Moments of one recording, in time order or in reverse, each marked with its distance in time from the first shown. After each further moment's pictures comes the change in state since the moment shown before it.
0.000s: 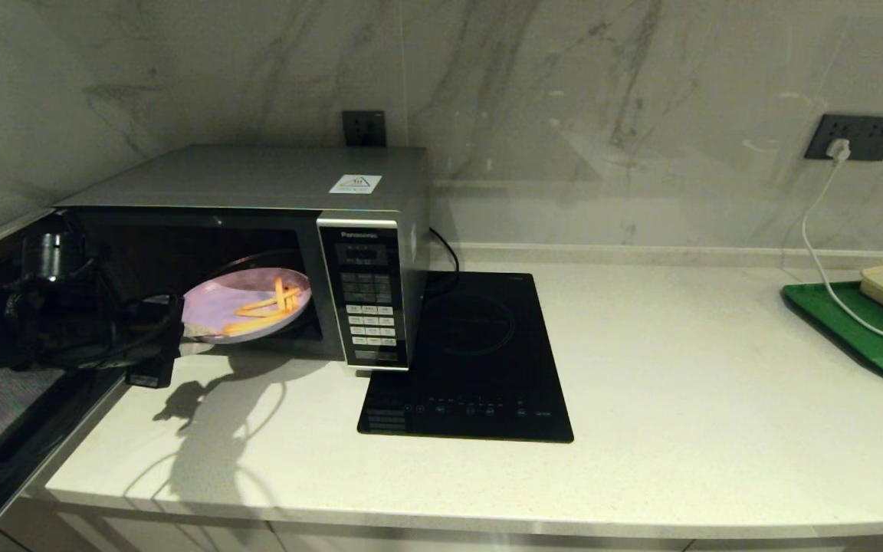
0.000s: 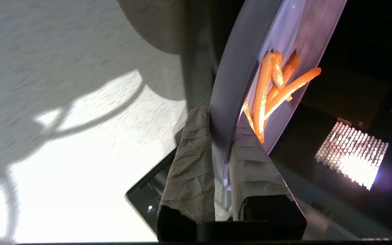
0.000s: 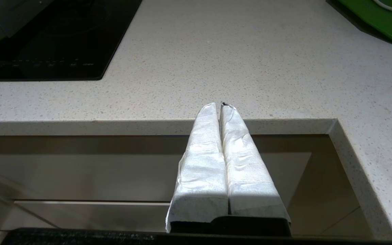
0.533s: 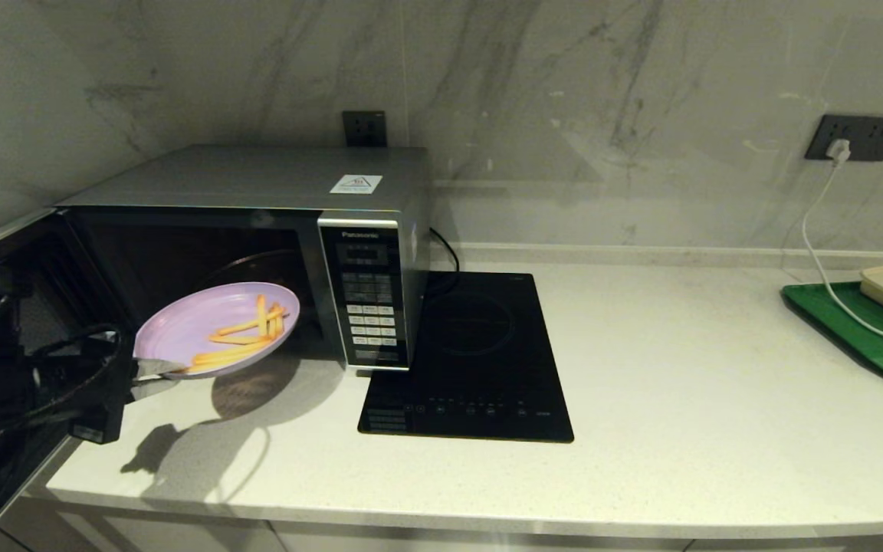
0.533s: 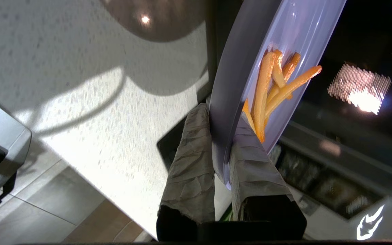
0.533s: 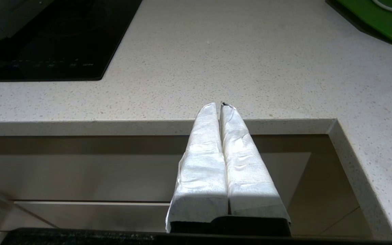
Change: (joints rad) left arm 0.048 -0.265 0.299 -0.041 -0.075 0.058; right arm 0.000 0.000 0.000 0.000 0.000 0.000
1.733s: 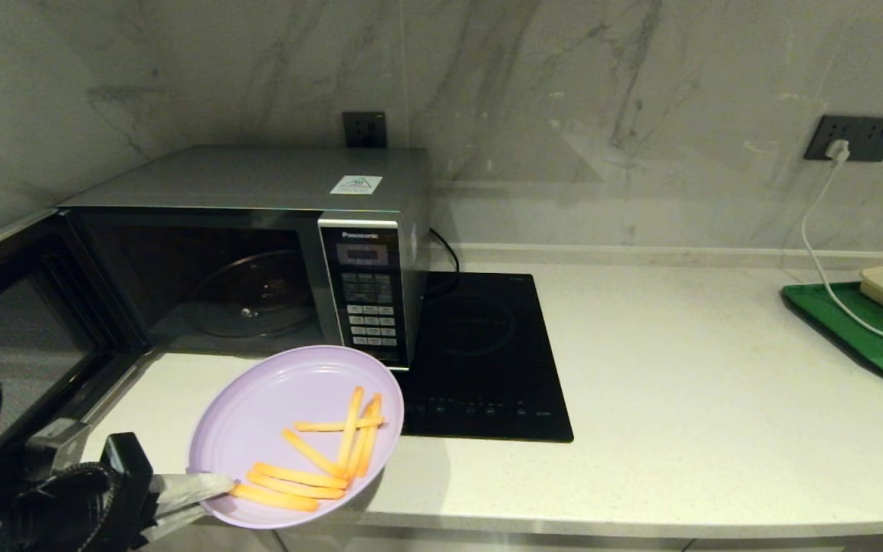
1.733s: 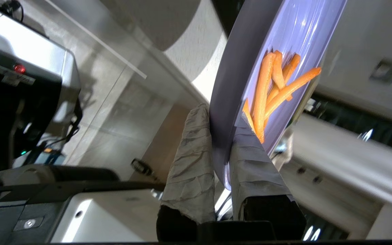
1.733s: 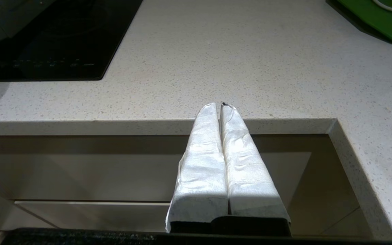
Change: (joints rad) left arm -0.344 -0.385 0.317 0.101 -0.050 0.113; right arm 0.000 0.000 0.000 0.000 0.000 0.000
